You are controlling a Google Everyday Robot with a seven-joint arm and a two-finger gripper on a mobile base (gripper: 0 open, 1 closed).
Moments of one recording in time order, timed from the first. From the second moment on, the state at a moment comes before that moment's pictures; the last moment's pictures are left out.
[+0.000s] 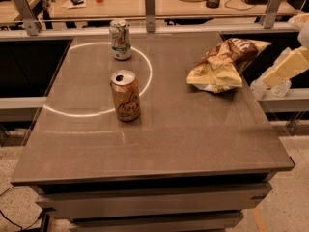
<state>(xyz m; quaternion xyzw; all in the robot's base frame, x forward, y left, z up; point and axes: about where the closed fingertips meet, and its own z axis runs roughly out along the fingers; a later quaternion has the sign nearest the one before) 0.554 -0.288 0.966 -0.46 0.81 -0.02 0.37</state>
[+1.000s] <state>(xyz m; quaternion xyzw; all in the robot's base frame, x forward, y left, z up) 0.629 -0.256 0.933 -0.44 0.80 0.08 0.40</state>
